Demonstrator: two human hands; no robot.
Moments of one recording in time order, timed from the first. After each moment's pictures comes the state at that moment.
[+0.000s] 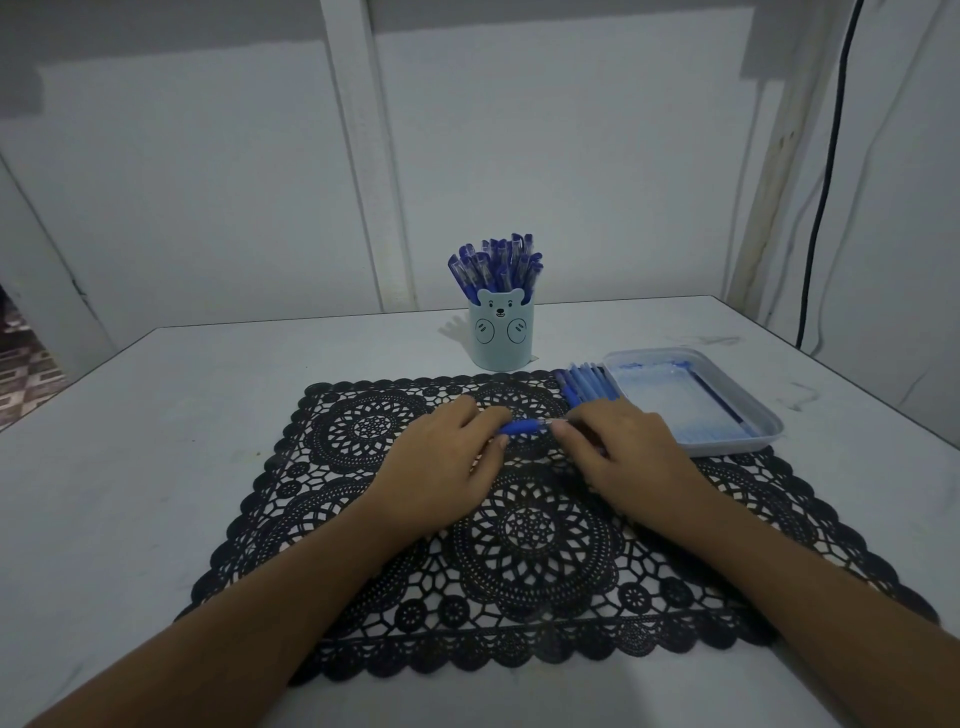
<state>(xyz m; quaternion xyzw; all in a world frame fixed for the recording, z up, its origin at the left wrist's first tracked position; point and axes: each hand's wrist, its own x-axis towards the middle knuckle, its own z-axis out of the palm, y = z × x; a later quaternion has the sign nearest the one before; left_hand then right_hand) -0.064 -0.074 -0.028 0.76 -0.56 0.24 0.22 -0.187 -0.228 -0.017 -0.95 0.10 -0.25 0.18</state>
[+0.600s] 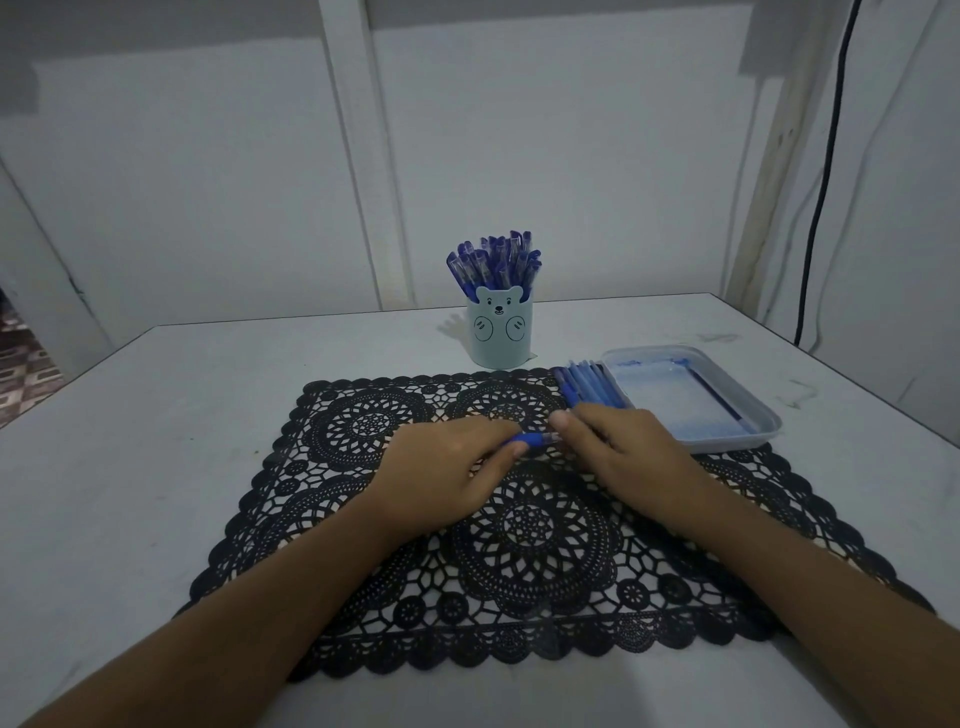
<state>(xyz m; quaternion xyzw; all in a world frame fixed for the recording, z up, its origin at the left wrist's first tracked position) -0.070 -0.070 -0.024 0.72 -0.59 0.28 0.24 -0.193 -0.227 -0.010 -0.92 0.06 -0.23 0.30</state>
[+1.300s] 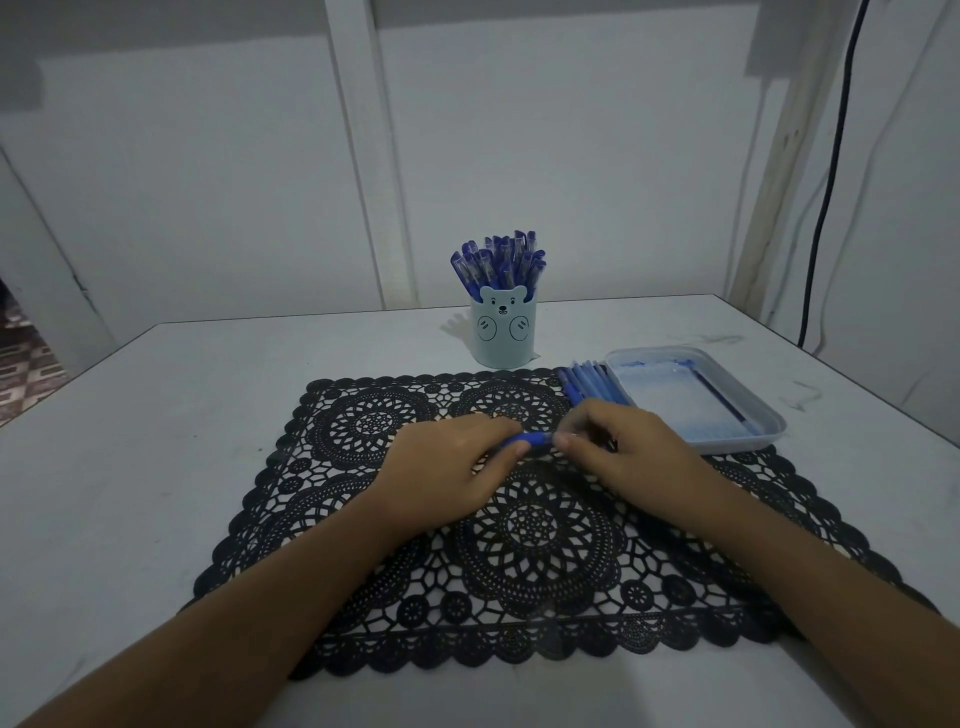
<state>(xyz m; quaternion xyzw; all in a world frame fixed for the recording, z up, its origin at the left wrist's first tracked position) -0.069 -0.072 -0.025 0.74 -0.58 0.25 0.24 -0.194 -0.229 -0.007 -0.92 0.06 -0.19 0.34</state>
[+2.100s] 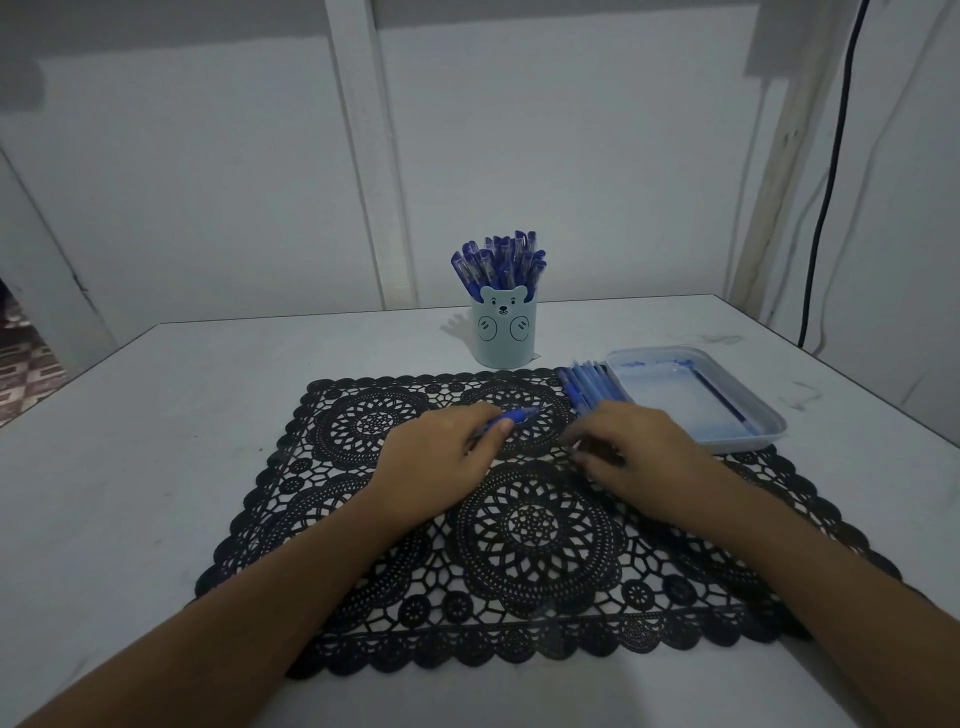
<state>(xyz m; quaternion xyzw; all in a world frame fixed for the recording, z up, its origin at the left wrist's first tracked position) -0.067 -0.072 -0.020 0.83 -0.48 0.16 0.25 -0.198 -0.235 -0.004 -0.97 0.03 -0.18 0.16</state>
